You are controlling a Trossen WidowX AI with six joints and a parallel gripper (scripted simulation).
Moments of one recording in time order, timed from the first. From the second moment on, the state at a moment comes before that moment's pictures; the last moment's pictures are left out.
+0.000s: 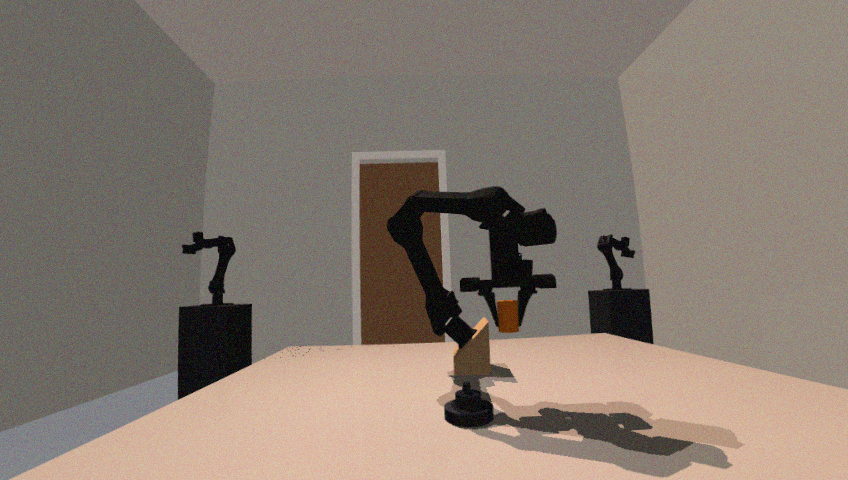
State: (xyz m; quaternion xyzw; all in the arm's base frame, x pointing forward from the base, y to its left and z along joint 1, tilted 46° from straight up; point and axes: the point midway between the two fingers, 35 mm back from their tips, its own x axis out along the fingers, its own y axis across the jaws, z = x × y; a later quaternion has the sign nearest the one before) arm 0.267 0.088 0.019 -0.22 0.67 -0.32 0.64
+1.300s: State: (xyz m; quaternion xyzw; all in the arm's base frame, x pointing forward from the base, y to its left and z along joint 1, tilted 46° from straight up) arm 0.331 0.004 0.041 -0.22 0.67 -0.31 0.64
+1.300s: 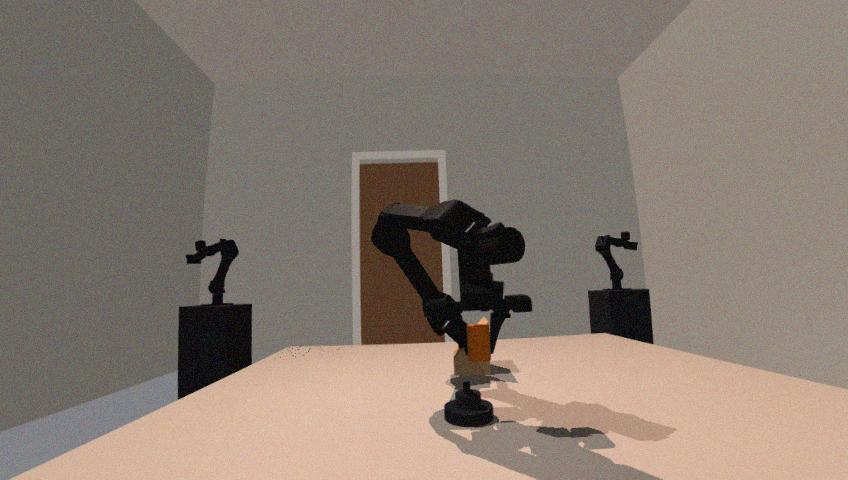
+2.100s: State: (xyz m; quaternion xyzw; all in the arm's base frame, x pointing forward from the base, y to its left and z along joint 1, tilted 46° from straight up) arm 0.344 -0.039 0.034 -0.22 0.66 -0.32 0.64
